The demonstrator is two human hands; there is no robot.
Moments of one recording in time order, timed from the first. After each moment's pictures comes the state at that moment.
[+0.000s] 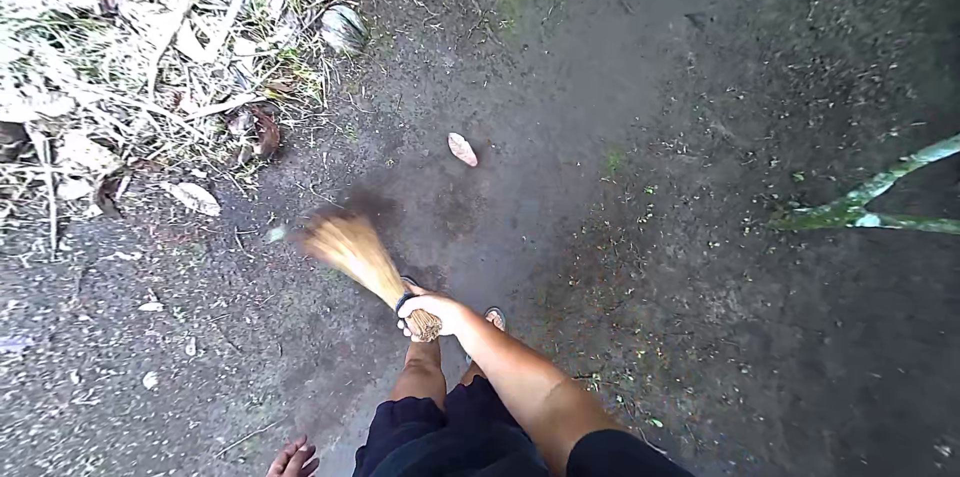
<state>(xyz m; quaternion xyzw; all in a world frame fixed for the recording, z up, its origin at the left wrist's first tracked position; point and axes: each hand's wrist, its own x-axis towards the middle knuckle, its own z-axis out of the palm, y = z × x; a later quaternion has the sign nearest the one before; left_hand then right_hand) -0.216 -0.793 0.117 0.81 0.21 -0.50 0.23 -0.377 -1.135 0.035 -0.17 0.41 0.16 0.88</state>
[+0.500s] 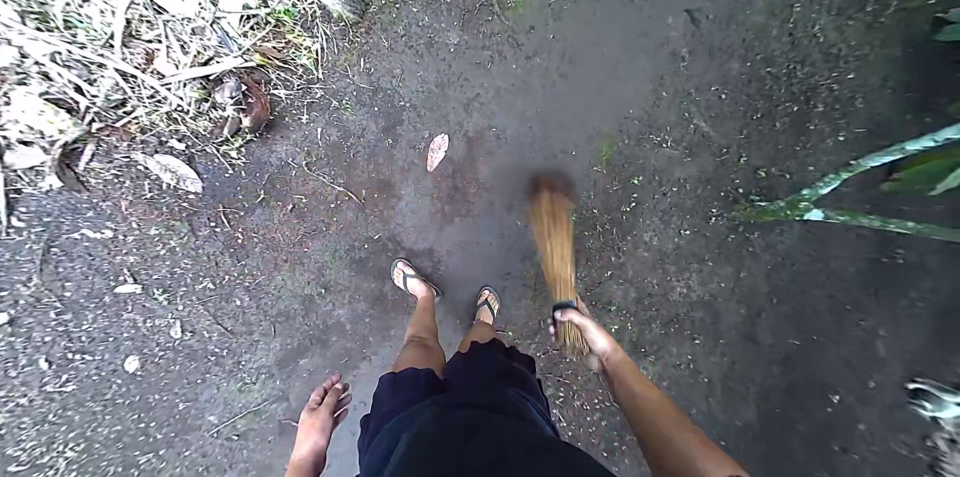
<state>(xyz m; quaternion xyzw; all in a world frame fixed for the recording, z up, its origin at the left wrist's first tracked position) -0.200 -0.845 0.091 0.77 0.19 -0.56 0.26 -0.600 -1.142 0.125 -0.15 0.70 -0.10 0.69</state>
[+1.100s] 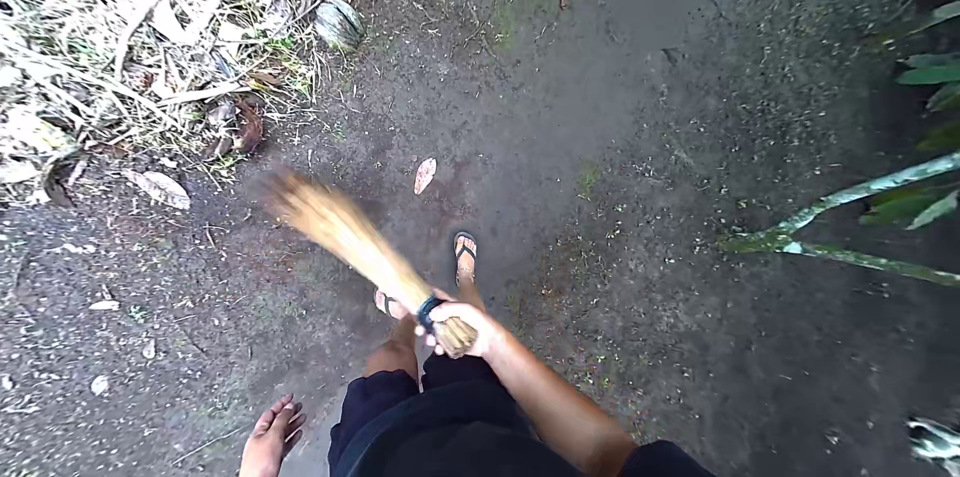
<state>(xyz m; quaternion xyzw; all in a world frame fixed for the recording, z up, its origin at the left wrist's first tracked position) -0.192 -0.872 0.104 0.80 0.20 -0.50 0.28 -0.429 -1.196 0.140 -0.09 0.39 0.04 0.92</state>
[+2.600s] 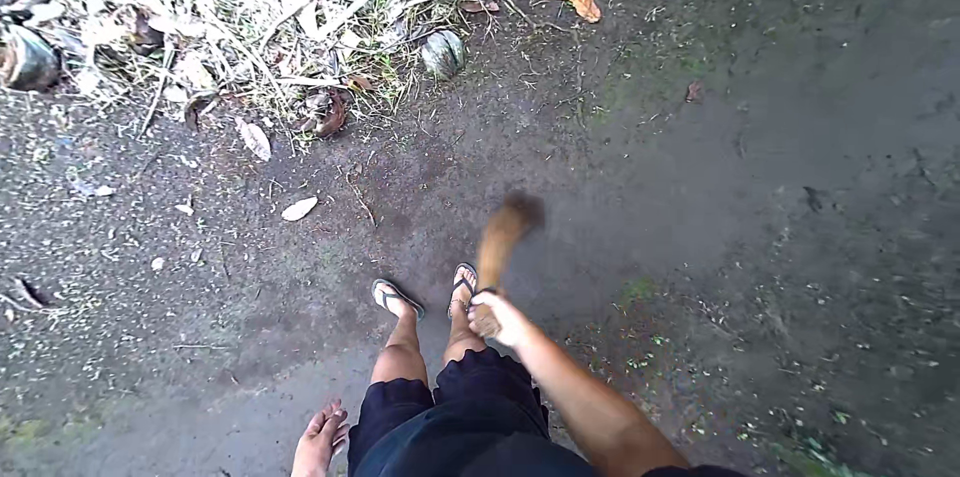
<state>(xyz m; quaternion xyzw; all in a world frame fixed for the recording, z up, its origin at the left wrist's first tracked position) -0.383 -1.041 0.135 0.76 0.37 -0.43 0.33 -0.464 -1.432 0.047 -0.19 0.57 0.16 0.78</state>
